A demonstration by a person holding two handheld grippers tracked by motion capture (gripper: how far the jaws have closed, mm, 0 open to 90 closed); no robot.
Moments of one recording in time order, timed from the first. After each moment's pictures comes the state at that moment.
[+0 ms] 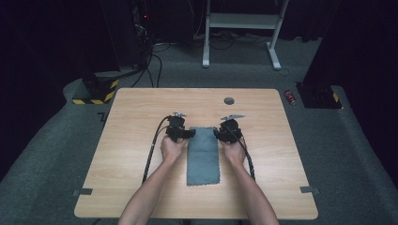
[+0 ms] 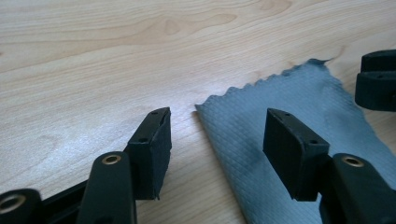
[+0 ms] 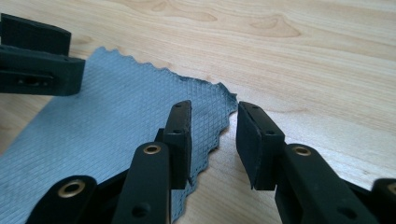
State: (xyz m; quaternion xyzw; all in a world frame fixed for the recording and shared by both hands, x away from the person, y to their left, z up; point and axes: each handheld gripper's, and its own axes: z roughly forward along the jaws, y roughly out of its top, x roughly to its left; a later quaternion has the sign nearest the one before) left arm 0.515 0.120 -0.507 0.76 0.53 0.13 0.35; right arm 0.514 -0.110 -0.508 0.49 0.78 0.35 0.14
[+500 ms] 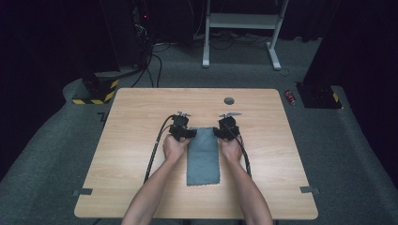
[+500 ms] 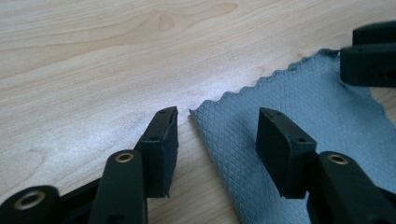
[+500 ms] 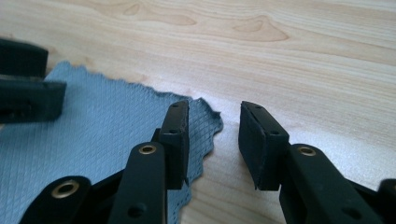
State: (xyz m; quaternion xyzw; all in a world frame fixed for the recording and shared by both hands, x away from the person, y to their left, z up) left arm 0.520 0.107 -0.509 0.78 0.52 0.15 0.32; right arm 0.530 -0.103 -0.515 0.52 0.77 0.34 0.15
